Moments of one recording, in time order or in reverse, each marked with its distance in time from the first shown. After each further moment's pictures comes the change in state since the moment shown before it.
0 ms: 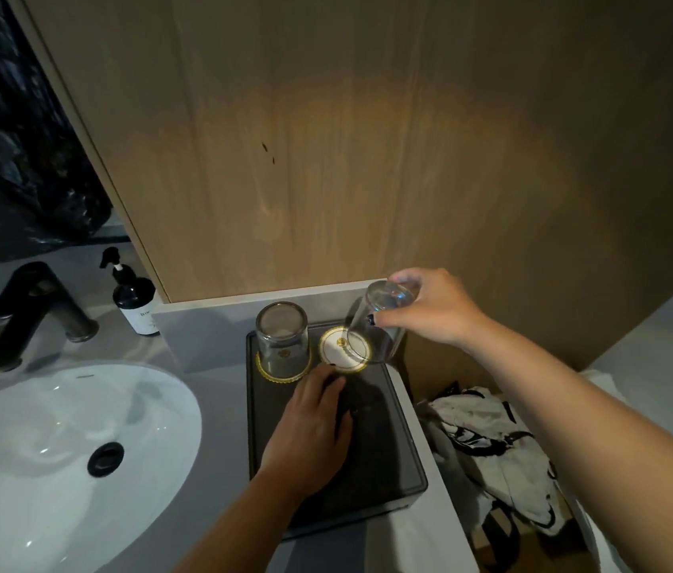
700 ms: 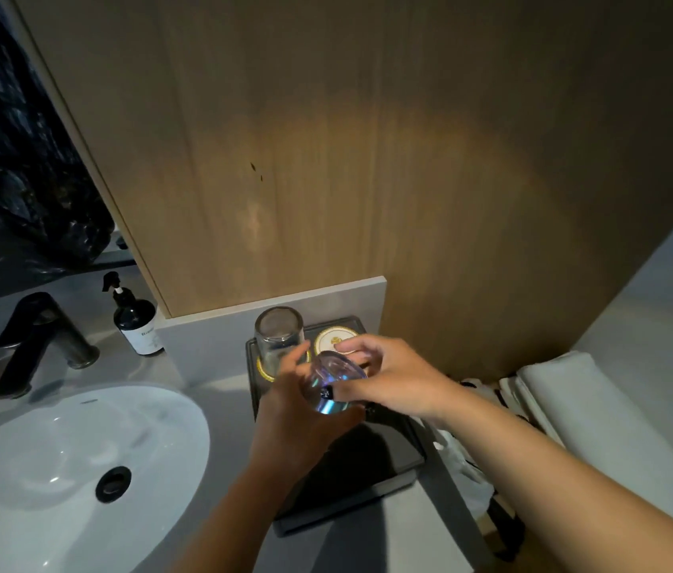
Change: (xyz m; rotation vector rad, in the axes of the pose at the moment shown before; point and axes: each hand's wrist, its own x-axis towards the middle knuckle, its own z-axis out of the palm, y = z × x) left_hand -0.017 0.033 -0.061 -0.550 0.140 -0.183; right_hand -0.087 -0.016 0.049 0.465 -0.277 0.076
